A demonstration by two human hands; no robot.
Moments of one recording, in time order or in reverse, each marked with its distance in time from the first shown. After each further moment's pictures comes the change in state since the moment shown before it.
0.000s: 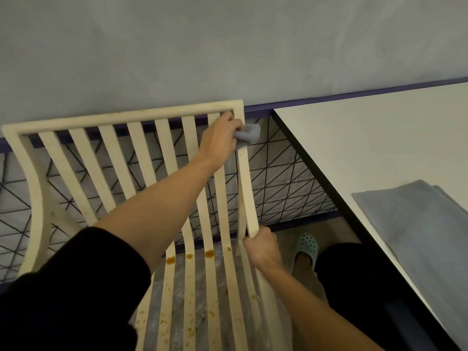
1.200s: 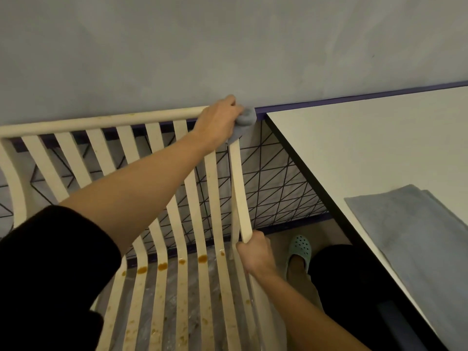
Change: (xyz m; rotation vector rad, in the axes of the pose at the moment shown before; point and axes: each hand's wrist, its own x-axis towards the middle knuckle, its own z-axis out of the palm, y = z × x) left_hand 0.044 0.010 -0.027 0.214 -0.106 0.134; right_hand -0.001 -0.001 -0.002 0.011 -0.013 -0.015
